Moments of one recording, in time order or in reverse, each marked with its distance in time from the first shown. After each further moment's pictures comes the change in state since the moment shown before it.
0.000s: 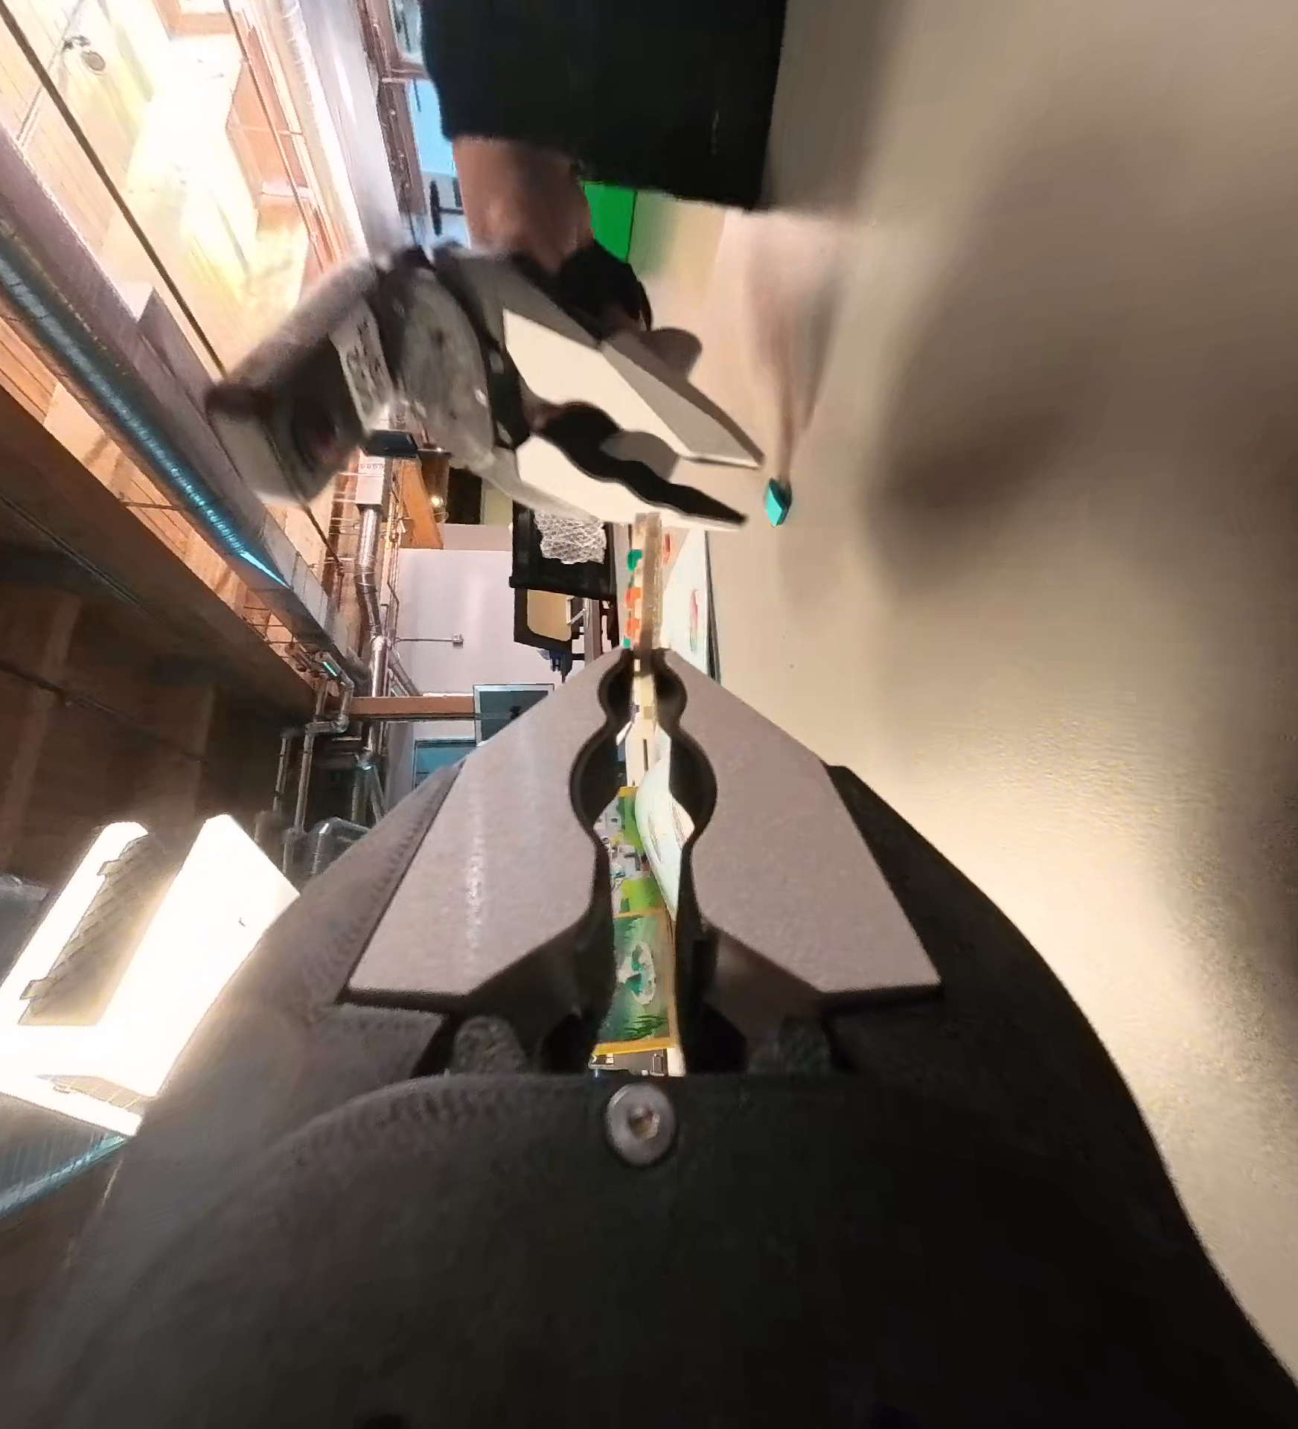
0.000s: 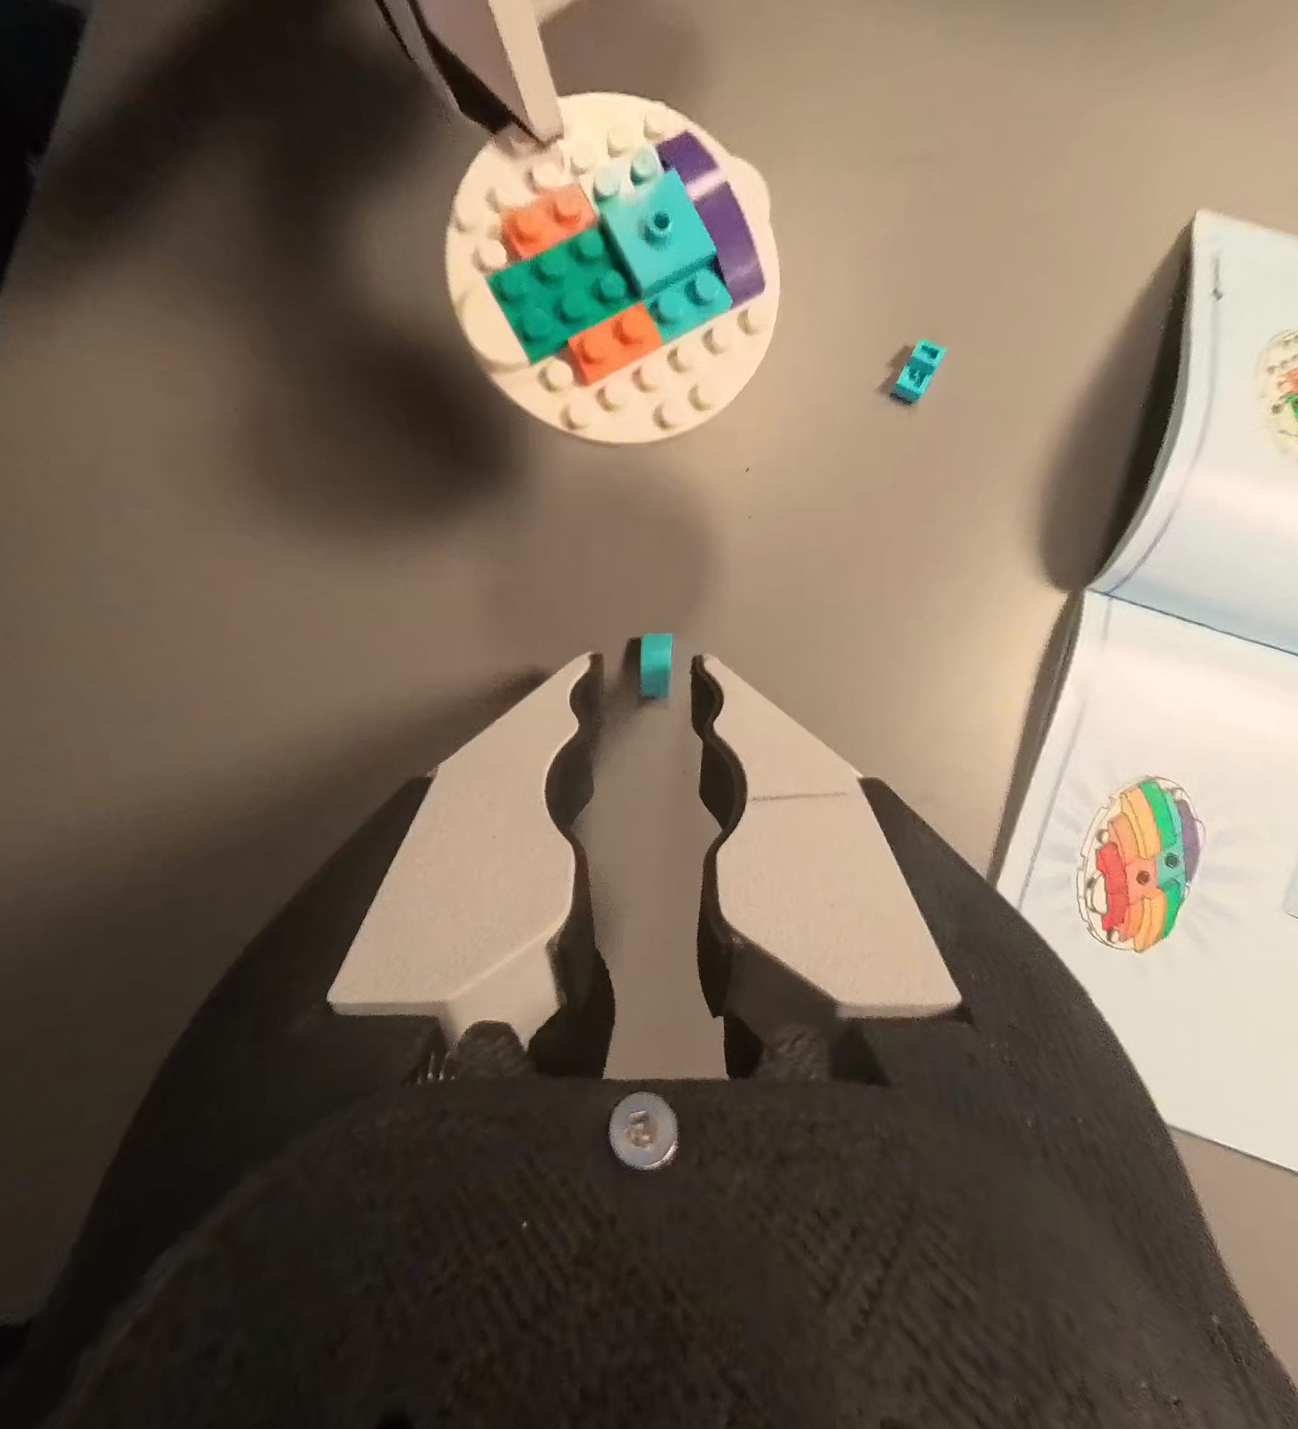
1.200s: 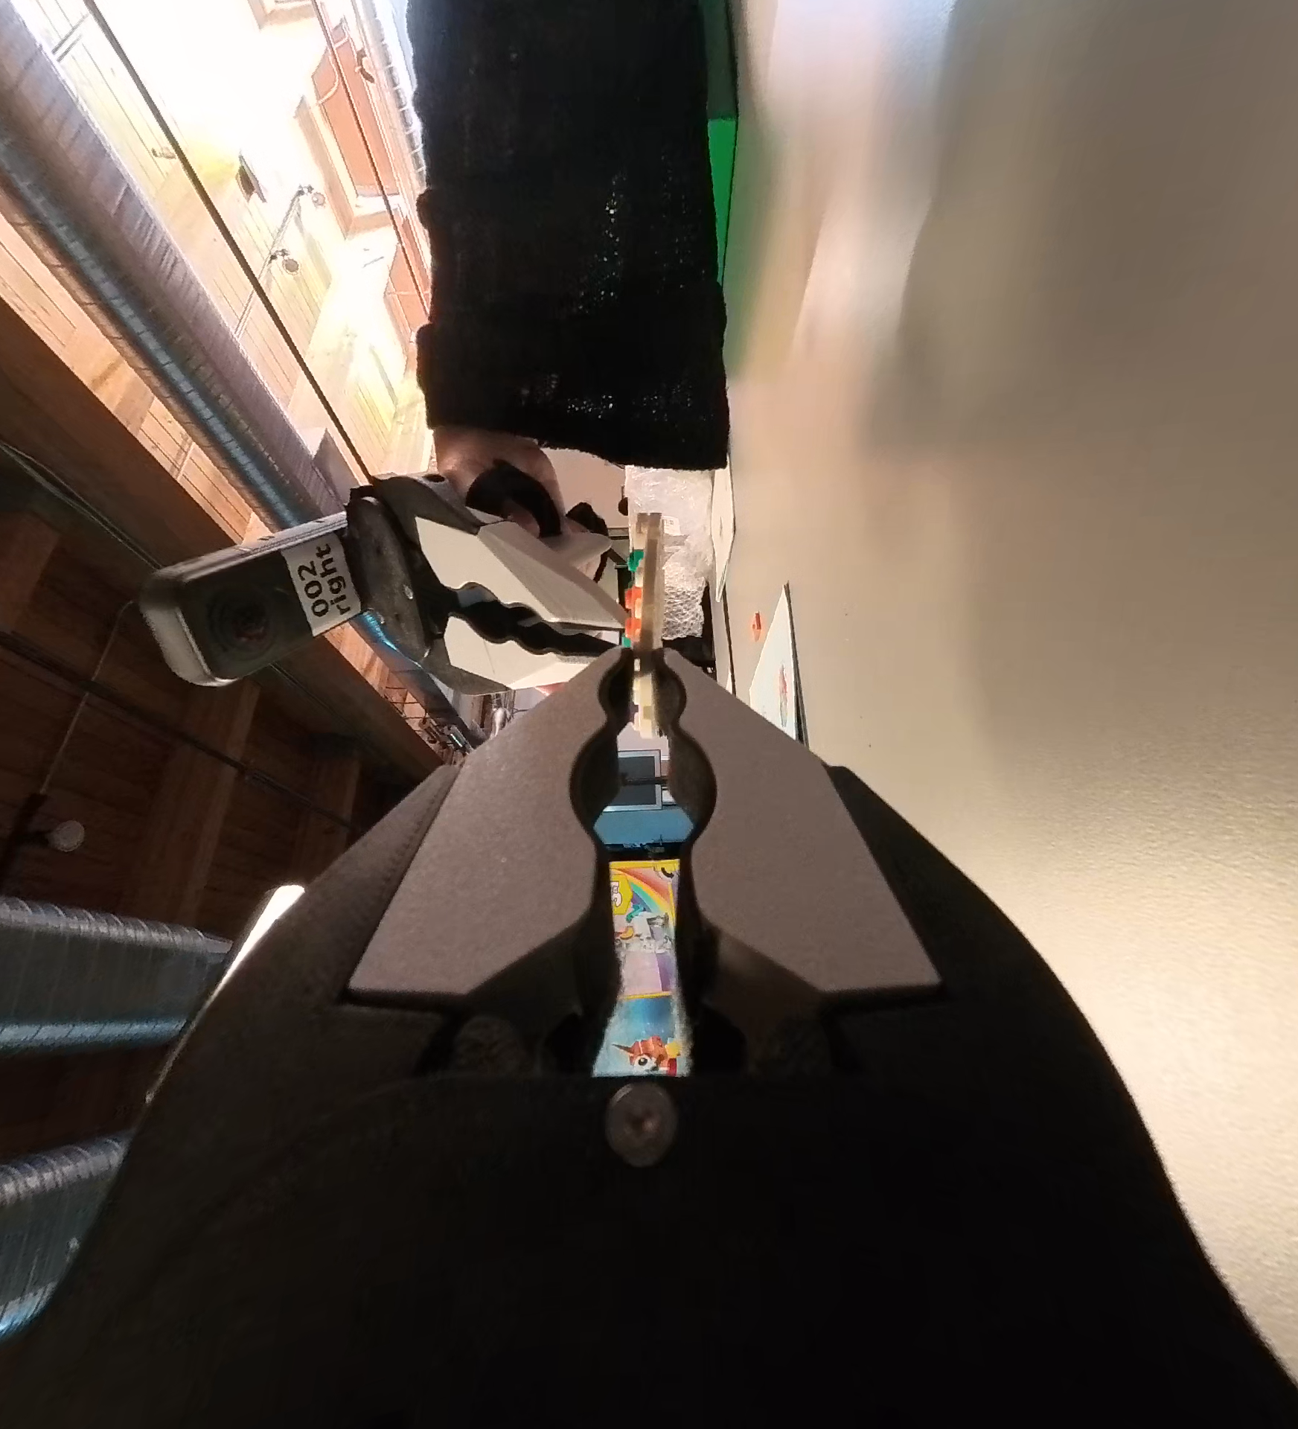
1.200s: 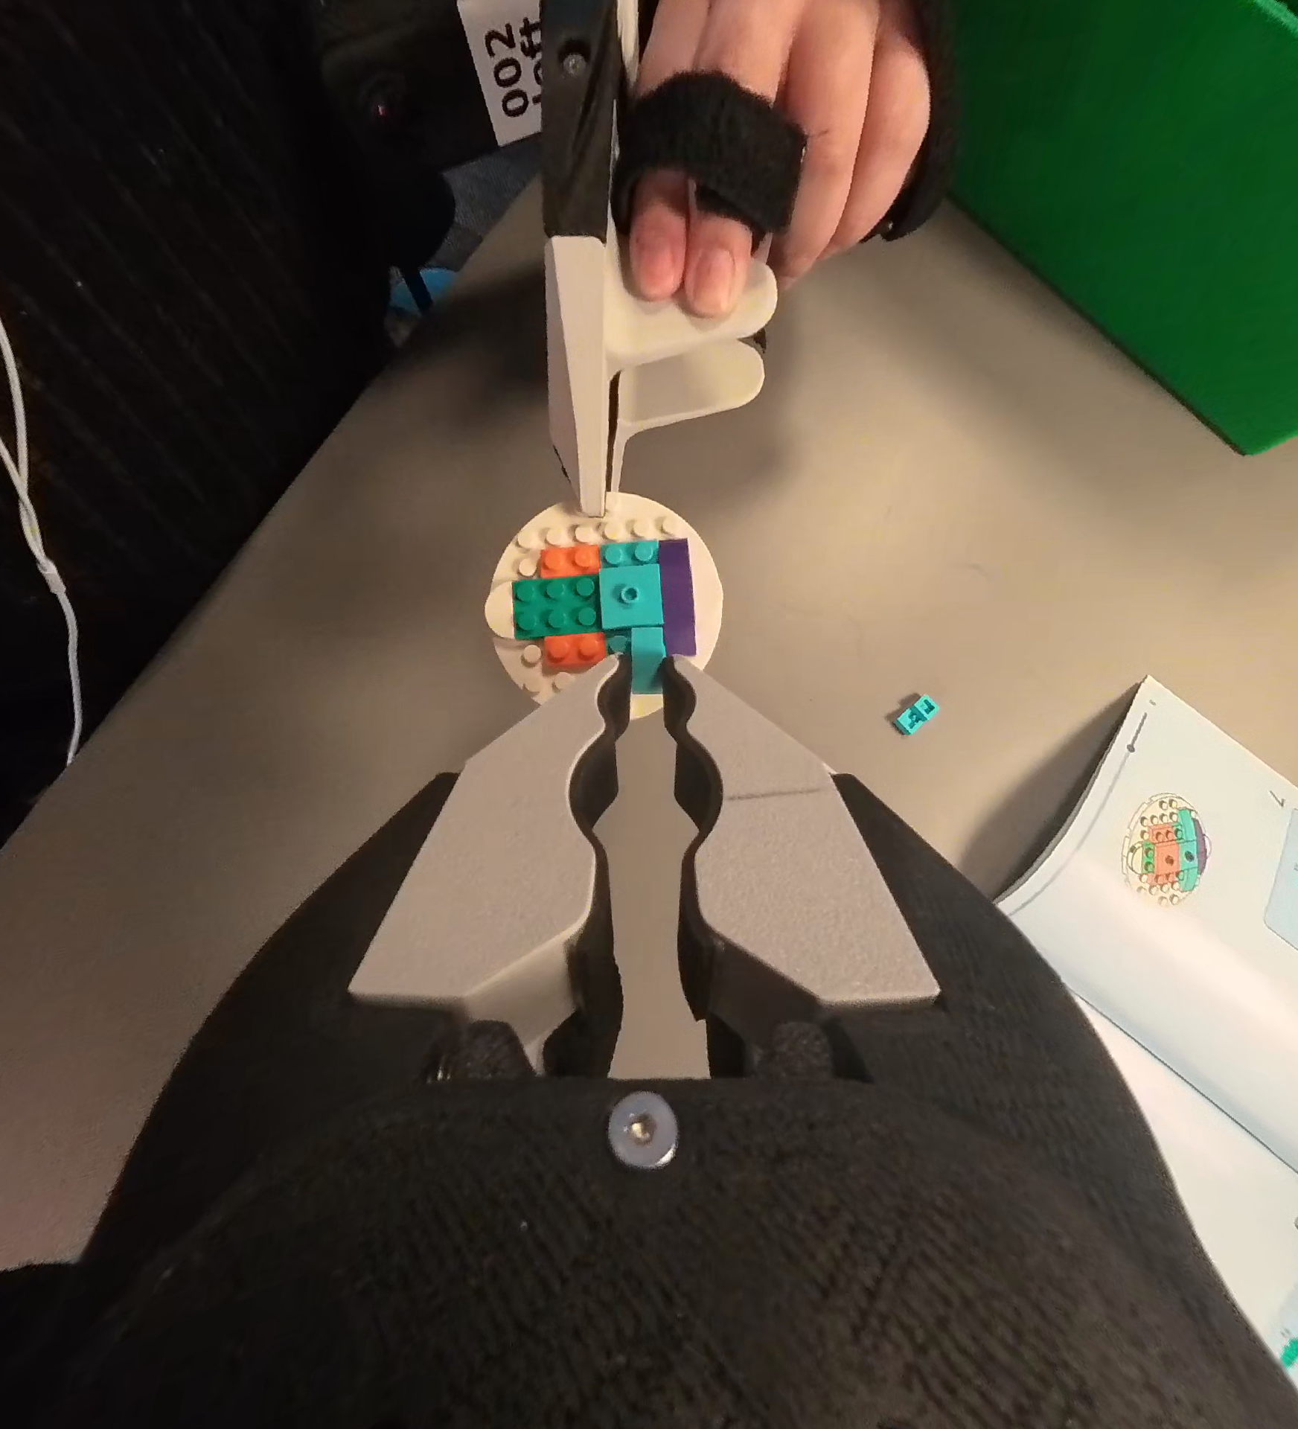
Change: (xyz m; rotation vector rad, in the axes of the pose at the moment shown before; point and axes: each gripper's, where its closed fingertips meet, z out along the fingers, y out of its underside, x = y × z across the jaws) left arm -0.019 -0.035 -0.009 0.104 -0.133 0.121; right arm -0.026 -0.083 -0.029 0.064 -0.226 -0.286
